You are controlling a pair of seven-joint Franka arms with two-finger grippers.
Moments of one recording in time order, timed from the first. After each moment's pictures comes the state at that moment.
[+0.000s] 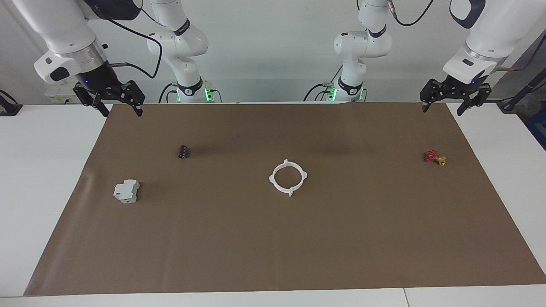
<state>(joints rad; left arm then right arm) -0.09 0.00 0.08 -1.53 0.07 1.51 0.28 0.06 -0.02 -0.12 -1.56 0.04 1.55 -0.01</state>
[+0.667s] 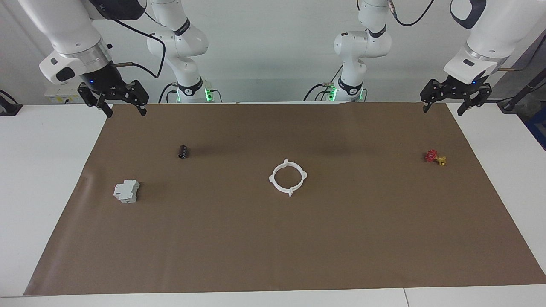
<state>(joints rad) -0.09 0.00 0.08 -1.53 0.07 1.51 0.28 0.08 -0.02 -0.12 -1.56 0.03 1.55 -0.01</state>
